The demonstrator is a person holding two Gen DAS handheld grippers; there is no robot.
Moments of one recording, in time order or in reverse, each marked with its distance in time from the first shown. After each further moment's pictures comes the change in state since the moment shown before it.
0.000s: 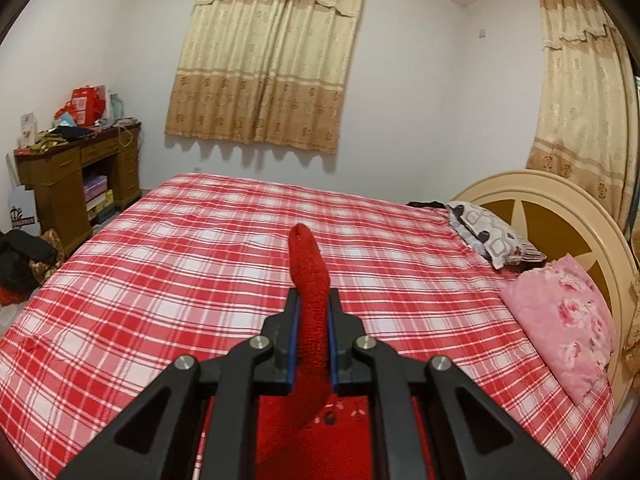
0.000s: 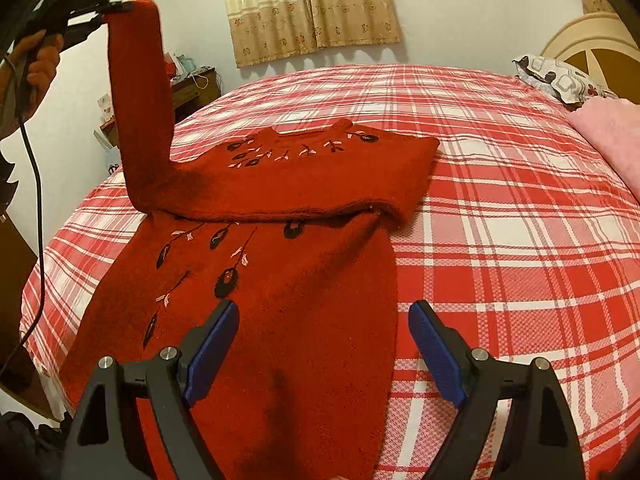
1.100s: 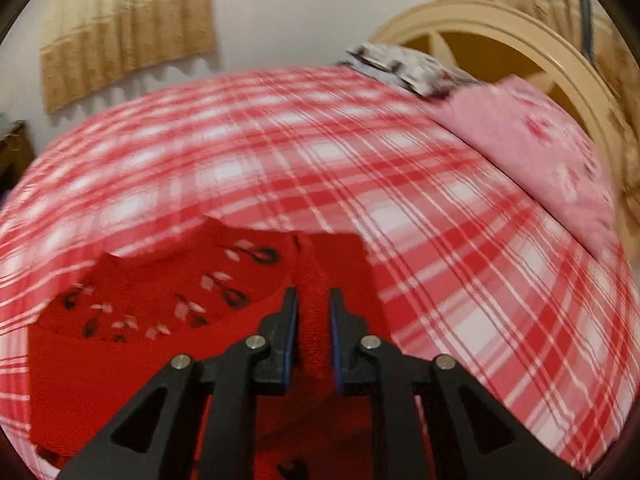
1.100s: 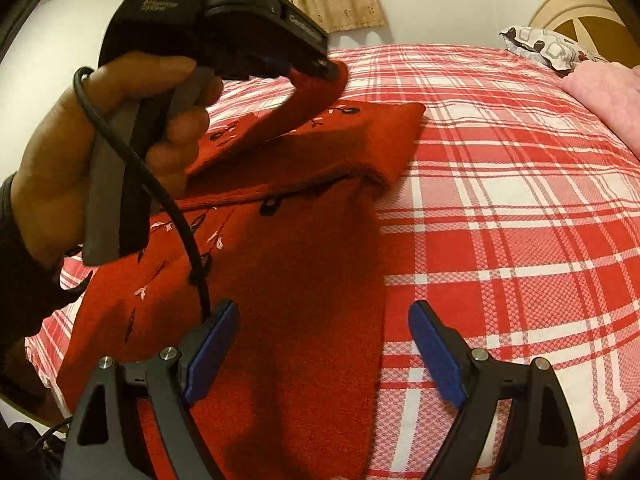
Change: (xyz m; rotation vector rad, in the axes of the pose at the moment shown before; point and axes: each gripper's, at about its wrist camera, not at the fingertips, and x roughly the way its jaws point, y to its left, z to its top) left arm 0.139 -0.194 -0.176 0.326 0.399 -0.208; right arm 0.020 -0.020 -0.017 0.081 0.041 0.018
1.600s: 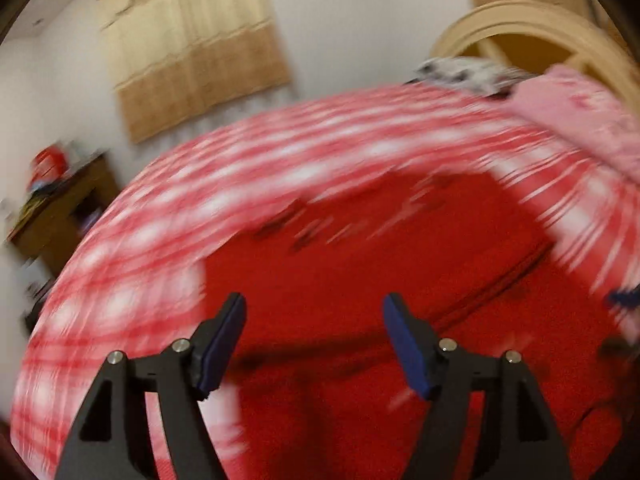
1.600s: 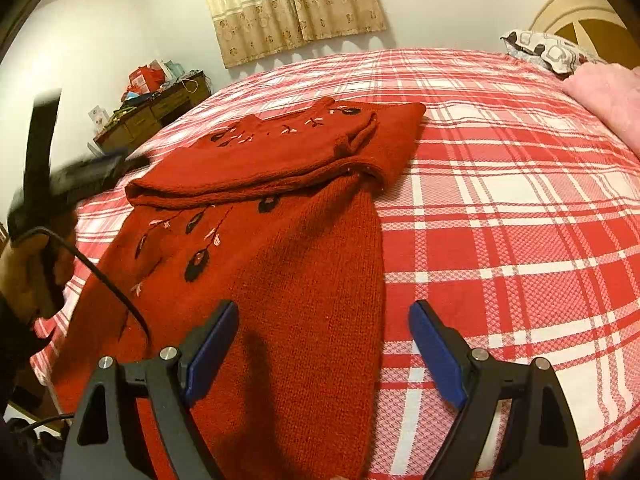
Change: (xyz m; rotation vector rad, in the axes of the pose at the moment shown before) left arm -0.101 0.134 -0.132 0.009 -0.107 0.381; right arm 0.001 0.005 -0.008 -0.026 -0.029 -0.017
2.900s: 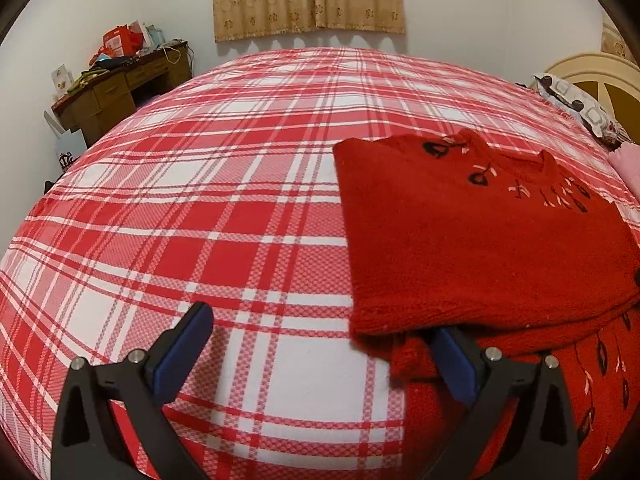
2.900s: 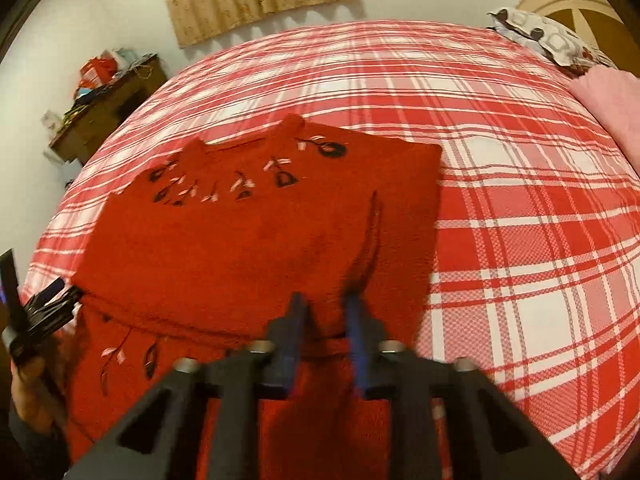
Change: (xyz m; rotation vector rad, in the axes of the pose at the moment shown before) left arm 0.069 0.083 -0.034 -0.337 0.175 0.105; right arm 0.084 -0.006 0.124 0.097 0.136 -0.108
